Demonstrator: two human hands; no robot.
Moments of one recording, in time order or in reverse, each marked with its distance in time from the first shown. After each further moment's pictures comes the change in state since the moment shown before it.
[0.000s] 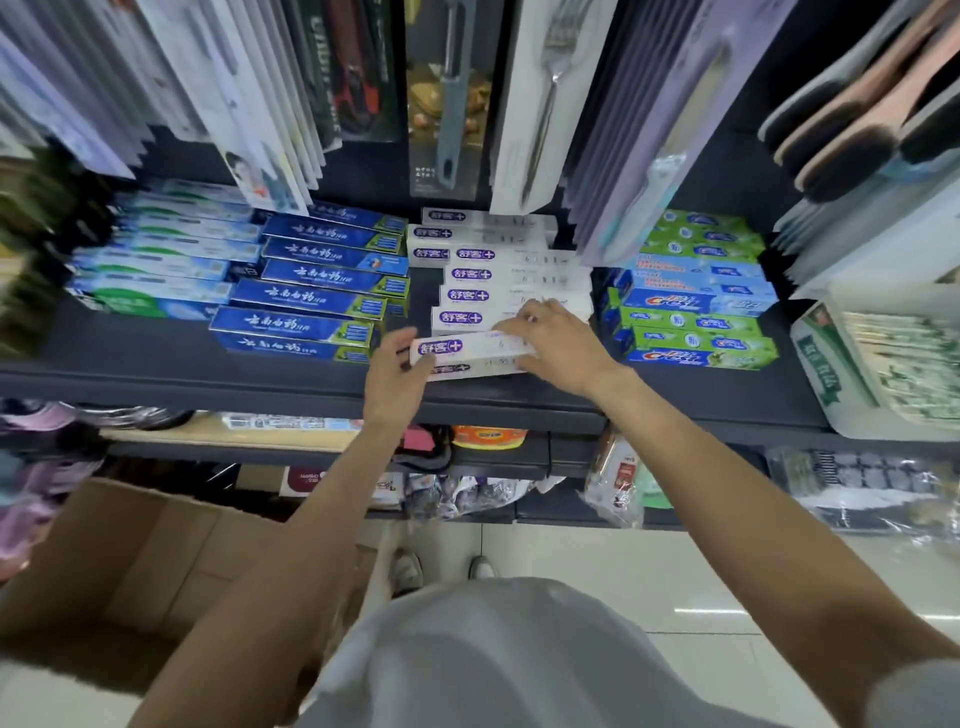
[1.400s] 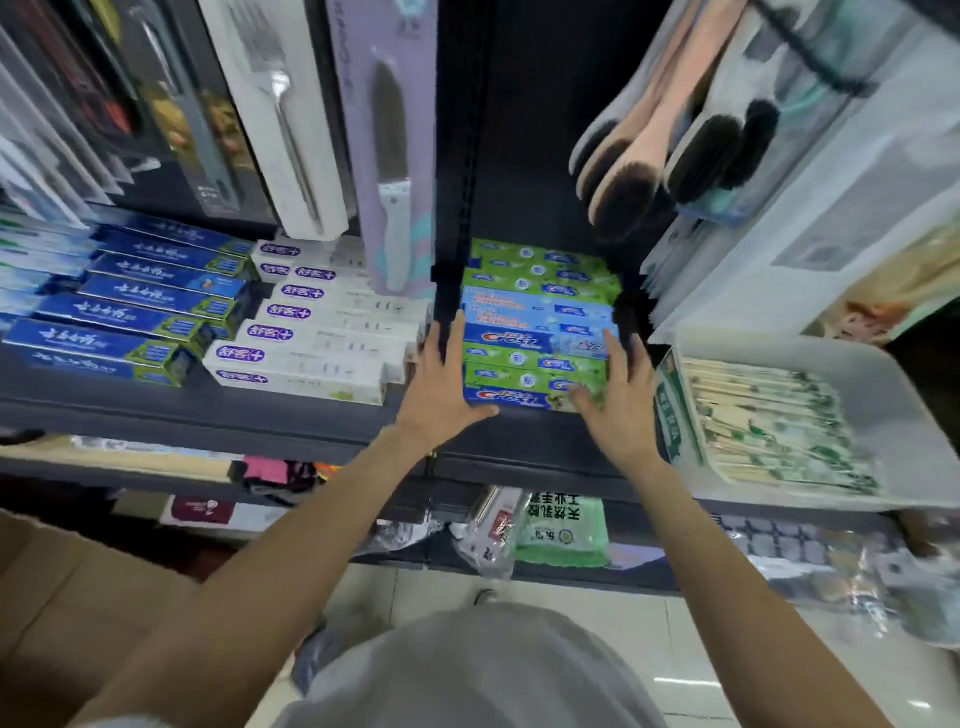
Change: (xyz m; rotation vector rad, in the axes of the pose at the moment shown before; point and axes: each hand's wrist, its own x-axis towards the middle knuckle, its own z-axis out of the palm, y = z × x) left_hand -0.021 0.068 0.253 0.608 -0.195 0.353; right_hand -0.122 0.257 0.047 0.423 0.526 0.390
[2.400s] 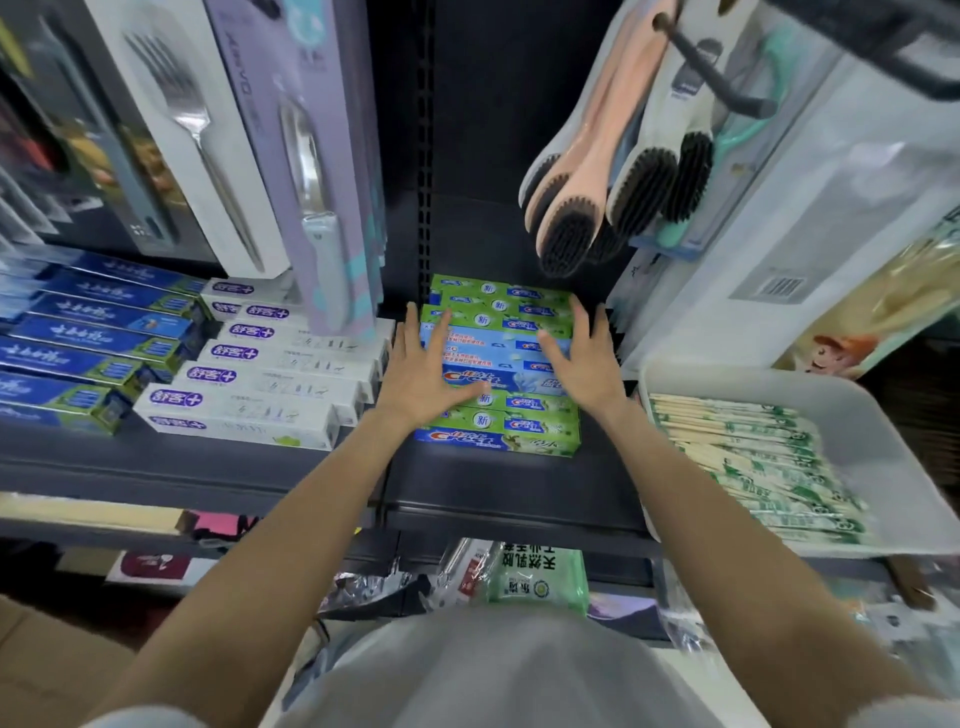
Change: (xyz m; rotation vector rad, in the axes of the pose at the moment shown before) left_hand 0.075 0.018 0.009 0.160 0.086 -0.002; right_hand 0.108 0.014 -0.001 0.082 -0.081 0.057
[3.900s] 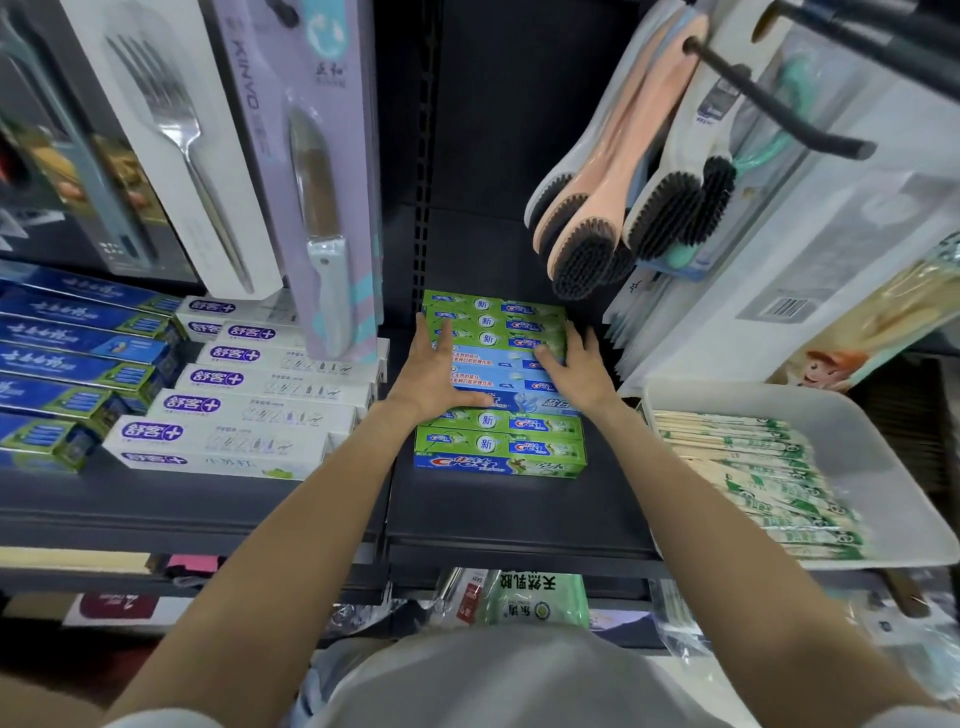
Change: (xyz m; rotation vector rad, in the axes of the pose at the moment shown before) left_hand 0.043 -0.006 0.005 -0.106 -0.196 0.013; right_hand 0.020 -0.012 0.005 0.023 -0.131 0.172
